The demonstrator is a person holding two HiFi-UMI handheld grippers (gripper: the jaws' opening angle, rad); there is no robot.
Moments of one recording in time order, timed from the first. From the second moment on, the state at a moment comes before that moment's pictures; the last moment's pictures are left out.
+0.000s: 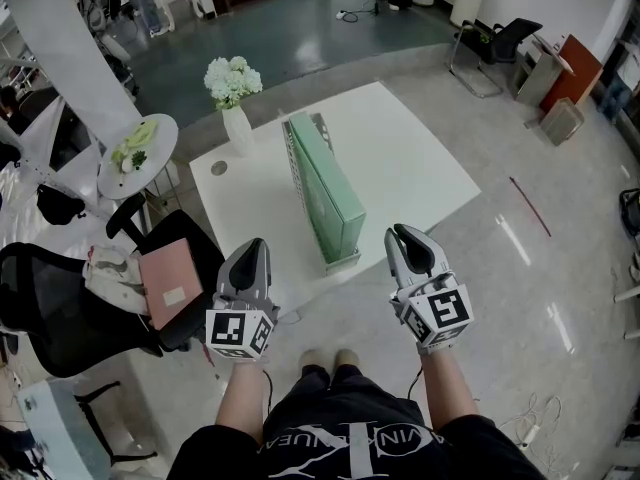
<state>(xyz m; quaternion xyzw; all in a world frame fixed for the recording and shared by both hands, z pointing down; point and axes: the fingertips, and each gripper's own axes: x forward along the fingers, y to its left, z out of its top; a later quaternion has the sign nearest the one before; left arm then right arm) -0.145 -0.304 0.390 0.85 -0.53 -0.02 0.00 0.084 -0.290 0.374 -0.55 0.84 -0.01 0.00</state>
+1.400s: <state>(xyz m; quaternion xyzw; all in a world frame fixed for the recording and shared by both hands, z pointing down) -0.190 -0.294 0.354 0.81 -0.58 -0.01 -0.02 0.103 -0.299 0.364 -0.55 0.83 -0.02 0.01</state>
